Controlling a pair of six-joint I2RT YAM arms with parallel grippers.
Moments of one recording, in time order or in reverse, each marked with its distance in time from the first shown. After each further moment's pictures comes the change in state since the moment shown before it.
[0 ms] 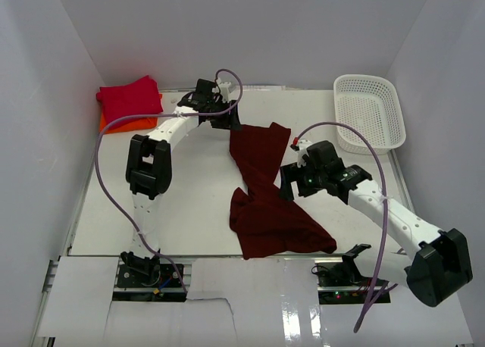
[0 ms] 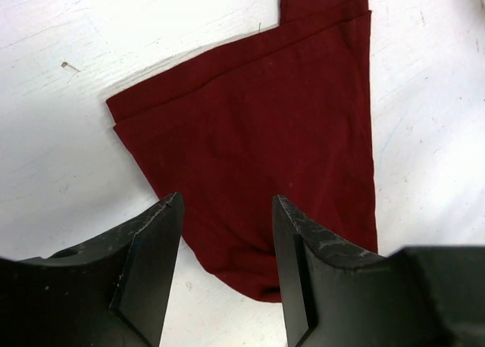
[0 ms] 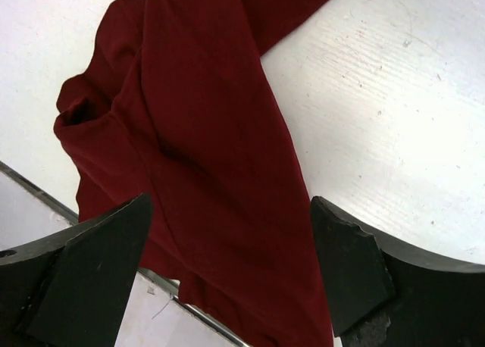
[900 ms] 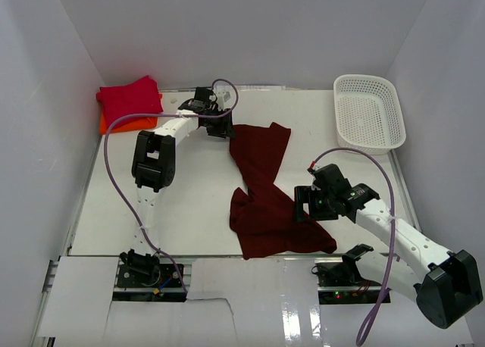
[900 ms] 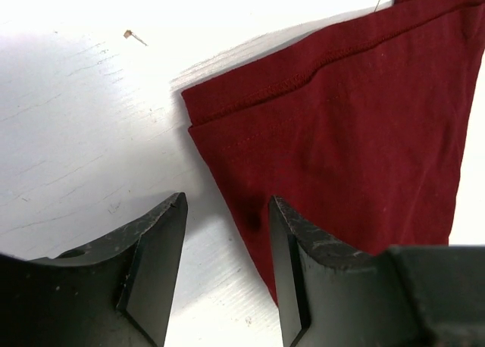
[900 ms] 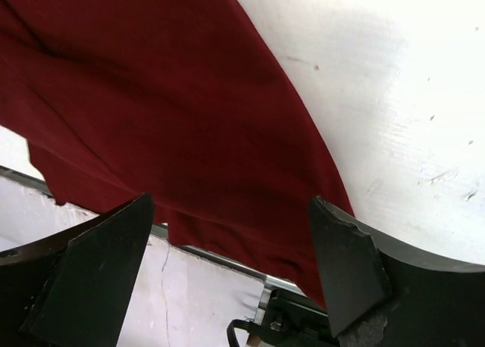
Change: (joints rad) left arm 0.042 0.161 0.044 0.000 0.000 0.014; right arm 0.000 -0.187 -0.200 -0.181 0.082 0.245
